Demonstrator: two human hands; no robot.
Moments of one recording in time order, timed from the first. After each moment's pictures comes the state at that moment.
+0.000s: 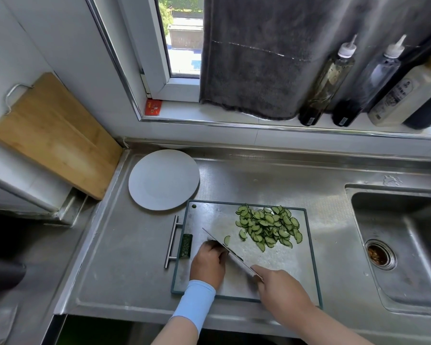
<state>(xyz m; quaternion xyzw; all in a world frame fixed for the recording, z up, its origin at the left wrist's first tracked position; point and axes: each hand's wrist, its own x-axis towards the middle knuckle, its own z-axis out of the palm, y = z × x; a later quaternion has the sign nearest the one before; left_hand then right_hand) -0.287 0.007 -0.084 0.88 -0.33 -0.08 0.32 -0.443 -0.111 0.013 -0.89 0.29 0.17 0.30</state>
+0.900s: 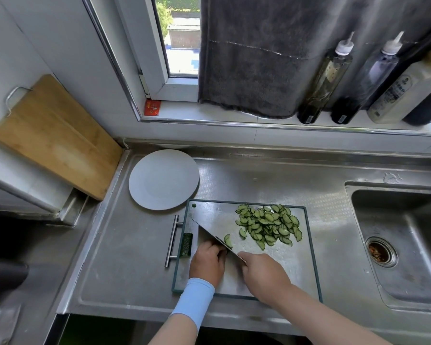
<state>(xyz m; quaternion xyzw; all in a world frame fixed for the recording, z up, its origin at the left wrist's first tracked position) -0.286 0.008 -0.083 0.88 -0.33 -0.08 0.33 -0.401 -0.108 0.007 -0.89 0.29 0.18 0.31</state>
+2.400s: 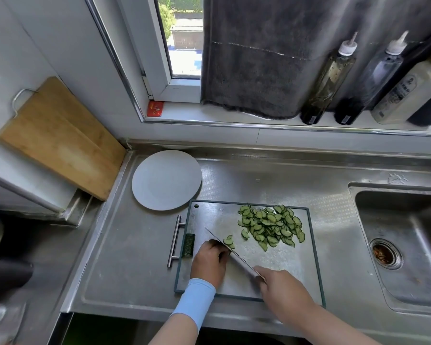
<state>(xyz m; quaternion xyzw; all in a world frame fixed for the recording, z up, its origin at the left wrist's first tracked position) -0.286 0.010 -0.073 0.89 -0.32 -0.10 0.32 -0.445 -0.113 0.012 -0.89 0.28 0.17 0.32</state>
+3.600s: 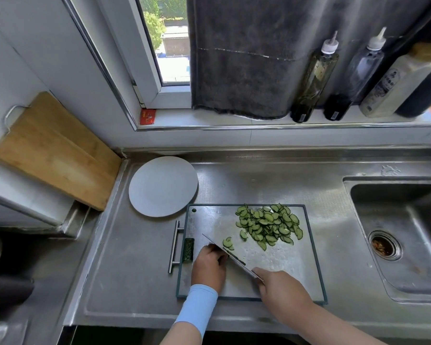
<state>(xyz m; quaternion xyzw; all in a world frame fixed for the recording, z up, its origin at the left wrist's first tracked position) -0.289 0.011 -0.070 0.89 -0.31 -0.09 0.32 -0.447 -0.106 0.006 -0.89 0.28 0.17 0.31</state>
